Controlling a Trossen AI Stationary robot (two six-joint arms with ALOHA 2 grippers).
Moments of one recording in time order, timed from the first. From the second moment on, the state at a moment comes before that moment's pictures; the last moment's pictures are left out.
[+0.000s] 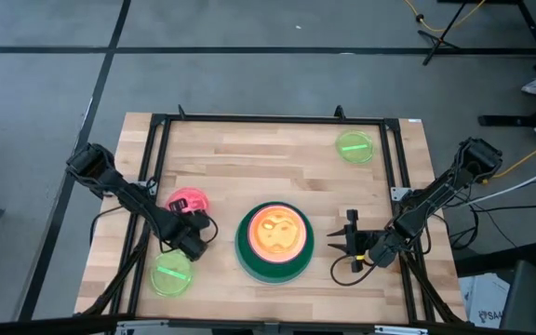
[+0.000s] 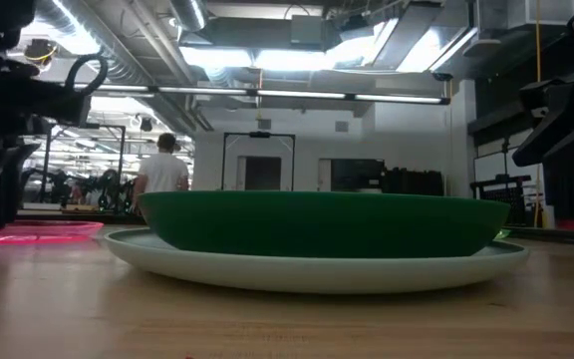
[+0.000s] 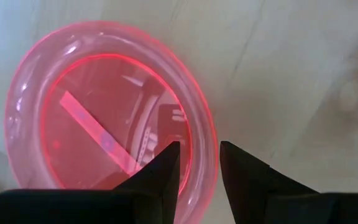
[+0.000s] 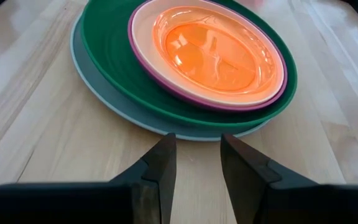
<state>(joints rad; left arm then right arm) -0.58 1.50 0.74 -0.89 -0.30 -1.02 0.80 1.23 0.39 0.10 0.67 0.28</state>
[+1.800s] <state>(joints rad) -0.58 1.50 0.82 -0.76 -0.53 -0.83 0.80 1.23 0.39 0.10 0.71 0.28</state>
